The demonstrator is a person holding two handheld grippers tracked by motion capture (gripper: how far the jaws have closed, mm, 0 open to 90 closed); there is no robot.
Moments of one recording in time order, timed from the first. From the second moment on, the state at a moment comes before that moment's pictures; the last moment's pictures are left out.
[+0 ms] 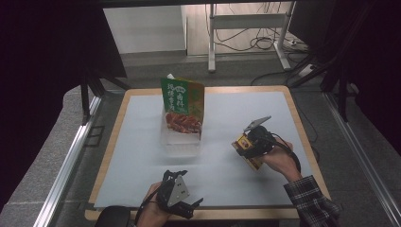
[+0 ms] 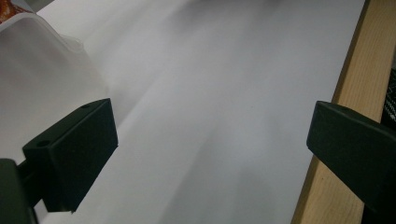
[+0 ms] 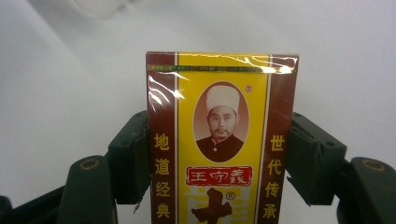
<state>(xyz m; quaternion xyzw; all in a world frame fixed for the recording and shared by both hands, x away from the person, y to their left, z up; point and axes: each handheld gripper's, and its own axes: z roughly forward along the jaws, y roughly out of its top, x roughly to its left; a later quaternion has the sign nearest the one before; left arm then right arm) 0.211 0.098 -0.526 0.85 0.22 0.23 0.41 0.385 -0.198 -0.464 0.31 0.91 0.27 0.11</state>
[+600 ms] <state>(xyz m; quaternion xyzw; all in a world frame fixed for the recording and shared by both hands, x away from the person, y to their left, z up) 0.212 0.101 -0.525 0.85 0.22 0.22 0.42 0.380 -0.192 -0.446 0.28 0.87 0.38 0.13</state>
